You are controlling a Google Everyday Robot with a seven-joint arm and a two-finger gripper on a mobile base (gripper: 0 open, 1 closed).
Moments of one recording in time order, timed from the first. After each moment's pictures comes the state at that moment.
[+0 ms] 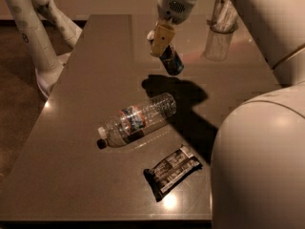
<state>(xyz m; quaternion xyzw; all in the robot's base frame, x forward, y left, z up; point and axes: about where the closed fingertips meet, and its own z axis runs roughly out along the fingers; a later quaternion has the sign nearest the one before) 0.652 -0.042 0.951 -0.64 0.74 0.07 0.18</state>
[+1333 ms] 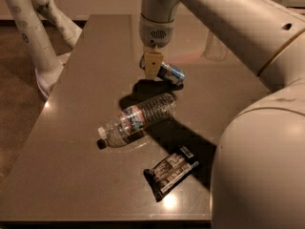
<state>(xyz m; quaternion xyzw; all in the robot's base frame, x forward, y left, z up) 0.627 -0.015 0.894 -0.72 0.68 0.02 0.09</state>
